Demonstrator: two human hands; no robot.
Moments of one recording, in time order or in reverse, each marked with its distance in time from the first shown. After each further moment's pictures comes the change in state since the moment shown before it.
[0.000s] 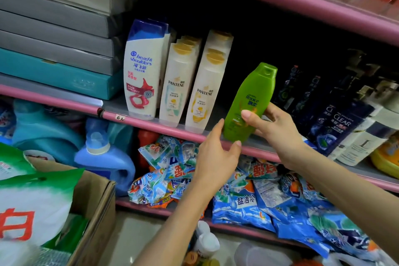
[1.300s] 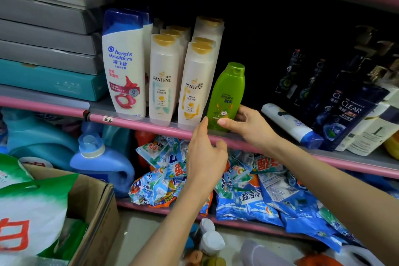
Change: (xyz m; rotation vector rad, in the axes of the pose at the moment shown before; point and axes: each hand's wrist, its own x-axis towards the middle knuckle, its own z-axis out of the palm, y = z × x) left_hand 0.011 -0.007 0.008 0.114 0.082 -0.154; right_hand 0.044 0.063 0.006 -0.107 -0.227 0.004
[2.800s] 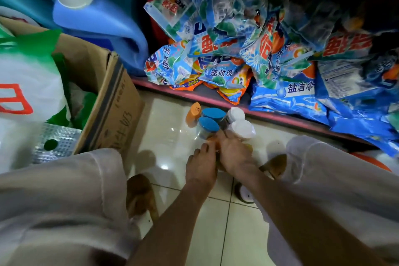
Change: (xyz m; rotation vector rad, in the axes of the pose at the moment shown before) left_hand -0.145 -0.302 0.071 0.748 -0.449 -0.263; right_hand -0.183 0.242 0.180 -0.965 -0.531 0.502
